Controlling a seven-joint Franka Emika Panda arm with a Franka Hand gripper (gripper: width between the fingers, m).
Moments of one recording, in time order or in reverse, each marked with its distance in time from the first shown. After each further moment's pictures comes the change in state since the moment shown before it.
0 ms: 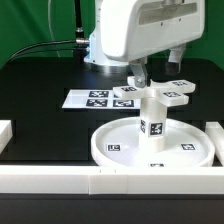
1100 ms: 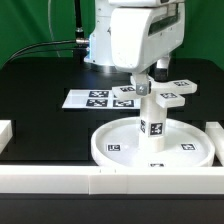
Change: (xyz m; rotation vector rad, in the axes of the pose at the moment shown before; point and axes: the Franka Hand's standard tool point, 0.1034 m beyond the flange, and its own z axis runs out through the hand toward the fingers) arm -0.016 -0.013 0.017 0.007 -0.019 -0.173
